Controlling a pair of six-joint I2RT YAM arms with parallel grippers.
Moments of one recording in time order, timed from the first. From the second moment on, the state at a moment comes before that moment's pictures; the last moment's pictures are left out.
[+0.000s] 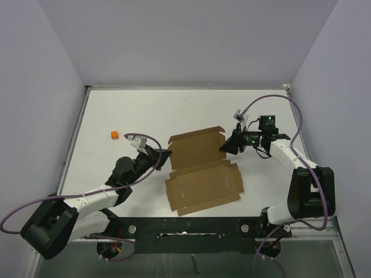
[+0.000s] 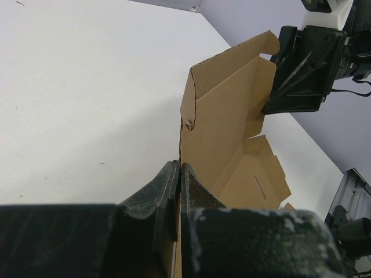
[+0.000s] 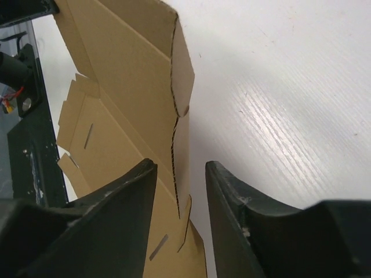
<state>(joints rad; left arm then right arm) -0.62 1.11 0.23 0.90 0.11 -0.55 0.05 1.44 0.86 -0.28 -1.07 -0.31</state>
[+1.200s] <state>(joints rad) -0.28 0.98 0.87 -0.04 0.72 -0.52 -0.05 1.36 0.92 -0.45 -1.17 -0.47</state>
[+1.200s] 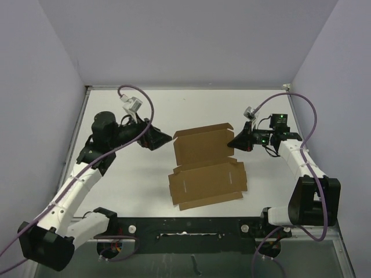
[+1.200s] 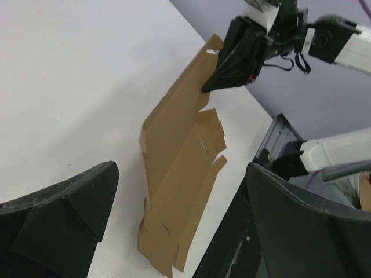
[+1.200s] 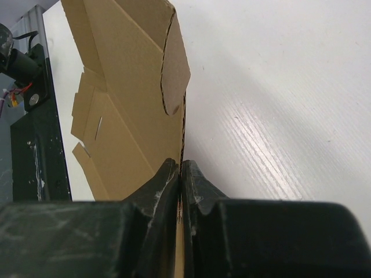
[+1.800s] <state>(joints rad) -0.47 1.40 1.18 -0.41 0.67 -0.25 -0.05 1.38 0.93 -0.47 -1.18 -0.49</state>
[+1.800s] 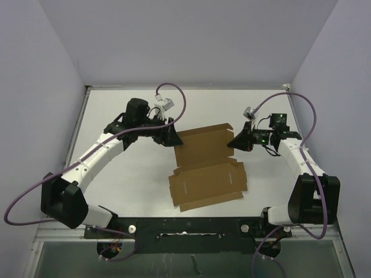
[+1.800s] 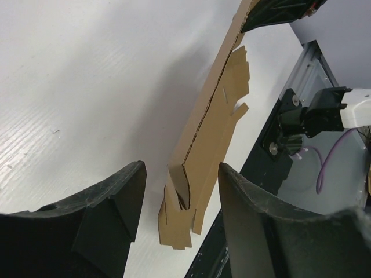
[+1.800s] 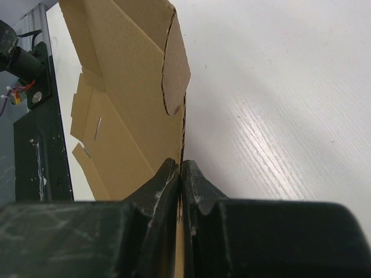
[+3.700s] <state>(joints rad) -0.35 1.10 0.79 0.17 0.90 0.04 -0.21 1.28 0.96 -0.42 -1.29 -0.46</state>
